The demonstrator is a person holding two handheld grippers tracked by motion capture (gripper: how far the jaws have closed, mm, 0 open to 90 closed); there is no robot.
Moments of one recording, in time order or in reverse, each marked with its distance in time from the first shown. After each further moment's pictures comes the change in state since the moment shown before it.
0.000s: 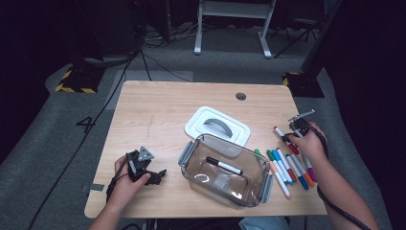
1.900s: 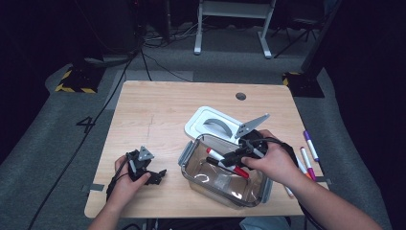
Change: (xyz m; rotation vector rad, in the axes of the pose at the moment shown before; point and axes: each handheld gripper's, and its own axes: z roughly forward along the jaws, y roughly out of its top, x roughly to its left) left arm 0.001 0.001 0.001 0.000 -0.008 0.007; right arm 0.248 0.054 -0.129 -0.086 0.557 -0.390
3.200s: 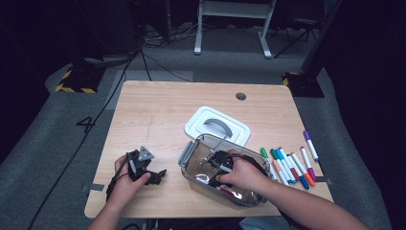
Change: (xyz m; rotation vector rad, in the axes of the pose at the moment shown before) left arm 0.000 0.000 0.000 0.000 0.001 0.000; right arm -0.010 -0.021 0.116 0.327 0.105 0.074
